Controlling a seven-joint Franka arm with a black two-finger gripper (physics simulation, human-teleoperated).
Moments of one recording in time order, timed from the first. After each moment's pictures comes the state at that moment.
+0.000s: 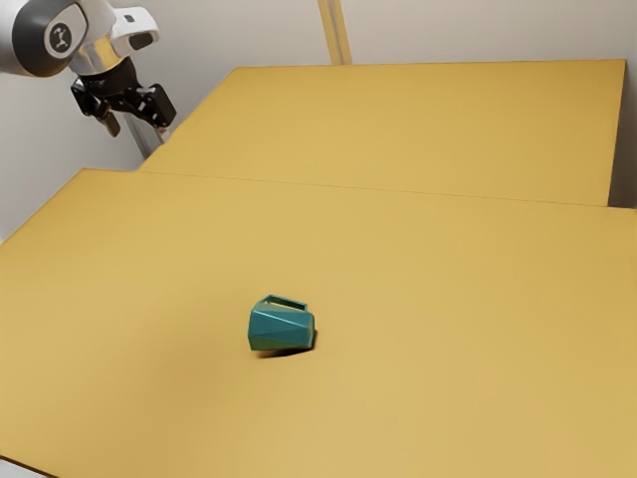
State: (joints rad) arm -0.01 -0.15 0.05 -1.69 0.17 1.73 -0.03
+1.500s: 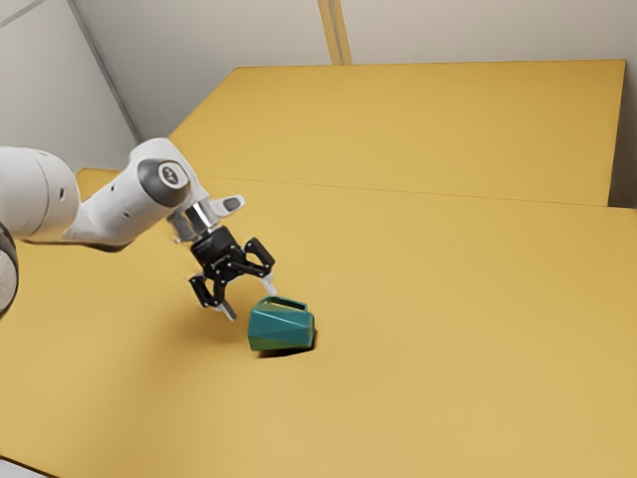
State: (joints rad) arm 0.05 0.22 0.06 -2.03 -0.56 1.77 -0.06
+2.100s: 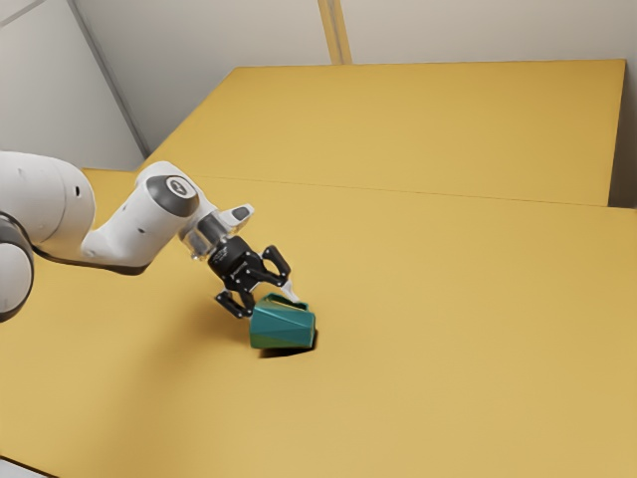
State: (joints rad) arm 0.05 0.27 0.05 -2.05 -0.78 1.80 -0.01
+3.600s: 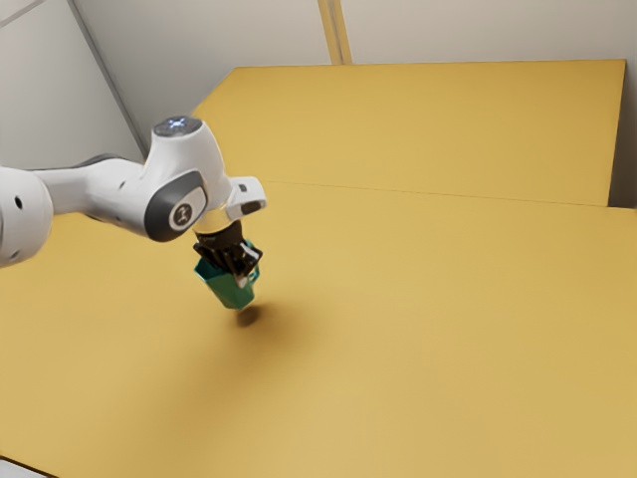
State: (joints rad) arm -0.03 -0.05 -0.06 -2.25 0.12 2.24 -0.10
